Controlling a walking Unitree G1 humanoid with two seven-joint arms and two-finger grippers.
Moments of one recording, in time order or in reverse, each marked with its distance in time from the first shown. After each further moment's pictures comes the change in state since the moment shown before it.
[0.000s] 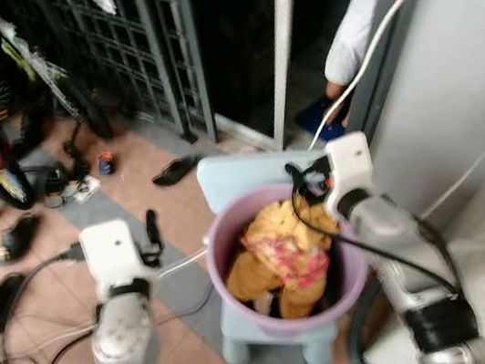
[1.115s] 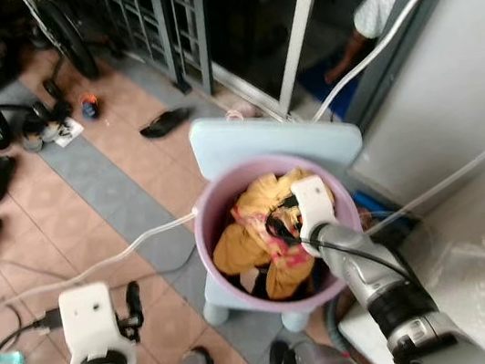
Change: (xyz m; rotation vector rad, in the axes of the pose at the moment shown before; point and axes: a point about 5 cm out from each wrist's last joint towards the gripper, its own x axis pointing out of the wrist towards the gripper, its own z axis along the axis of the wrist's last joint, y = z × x) left arm -0.059 0.033 -0.027 0.089 0.285 0.023; right arm 0.025 0.015 -0.072 0.070 0.444 -0.018
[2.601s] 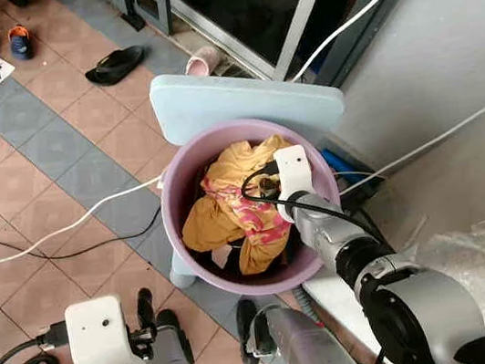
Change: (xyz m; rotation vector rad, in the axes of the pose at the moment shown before) left arm -0.035 -0.016 0.008 -0.022 -0.011 -0.009; right arm 0.023 0.018 0.045 0.049 -0.187 -0.012
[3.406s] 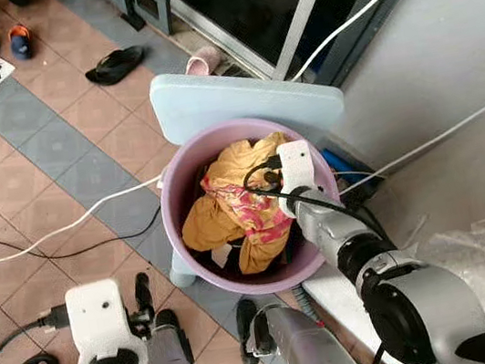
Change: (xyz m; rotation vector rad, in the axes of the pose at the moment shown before) left arm 0.020 0.000 0.008 0.005 -0.056 0.019; right arm 0.001 -0.008 0.008 0.036 -0.041 0.013
